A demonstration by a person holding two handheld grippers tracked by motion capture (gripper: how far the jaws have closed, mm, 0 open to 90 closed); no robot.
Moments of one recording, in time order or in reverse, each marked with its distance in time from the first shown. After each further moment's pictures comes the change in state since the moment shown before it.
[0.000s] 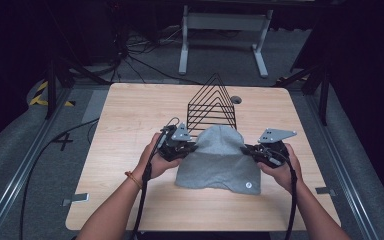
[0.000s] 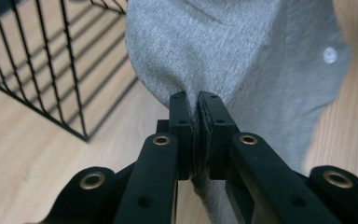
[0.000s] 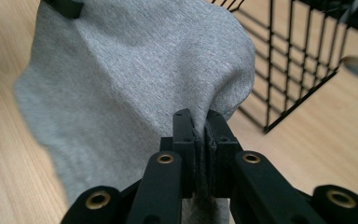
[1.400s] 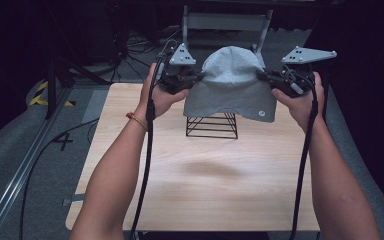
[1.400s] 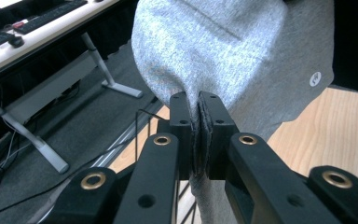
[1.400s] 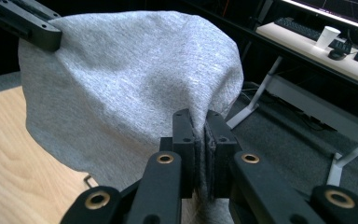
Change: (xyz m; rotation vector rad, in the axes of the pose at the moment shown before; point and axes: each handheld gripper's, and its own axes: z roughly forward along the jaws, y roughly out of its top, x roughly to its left) left arm 0.073 0.141 -0.082 -0.228 0.199 0.033; right arm -0.065 0.166 -0.076 -0.231 -0.215 -0.044
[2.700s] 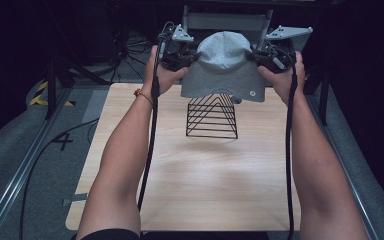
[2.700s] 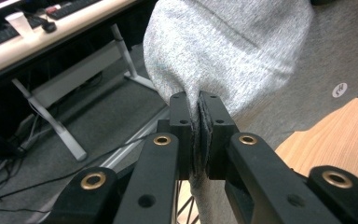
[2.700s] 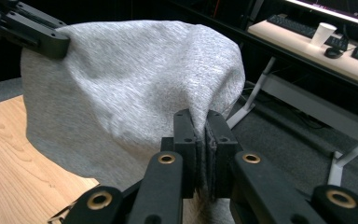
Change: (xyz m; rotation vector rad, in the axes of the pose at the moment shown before) left arm 0.058 0.002 0.045 0.032 0.073 -0.080; right arm -0.035 0.021 0.066 0.015 -0.017 0.036
